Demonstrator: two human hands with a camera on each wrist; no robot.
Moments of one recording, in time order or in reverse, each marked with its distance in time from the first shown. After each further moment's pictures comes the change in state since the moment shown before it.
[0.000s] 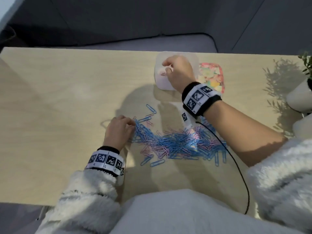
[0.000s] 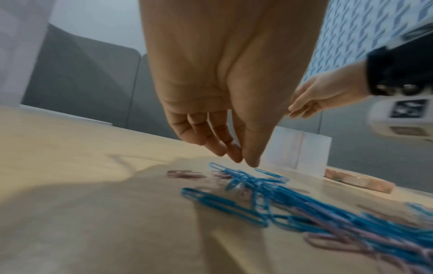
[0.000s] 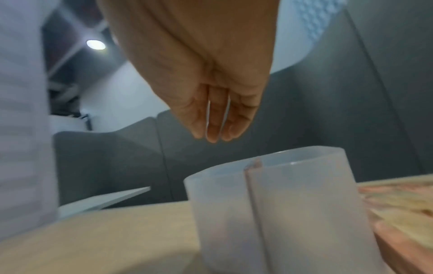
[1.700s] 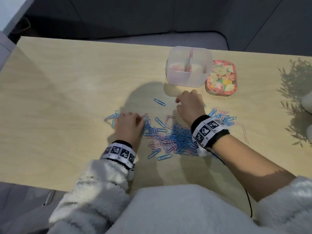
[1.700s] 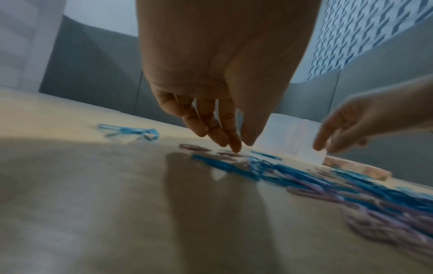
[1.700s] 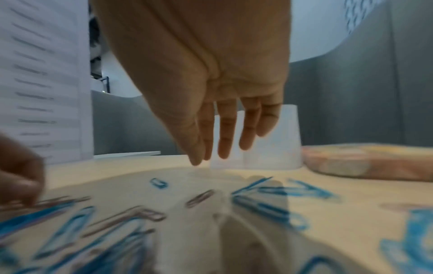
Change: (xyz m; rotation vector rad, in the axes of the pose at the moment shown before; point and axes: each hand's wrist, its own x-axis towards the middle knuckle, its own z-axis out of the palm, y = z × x) left_hand -0.009 0.003 0.013 0.168 0.052 -0.166; right_hand -0.081 0.025 0.044 -0.465 -0.213 -0.010
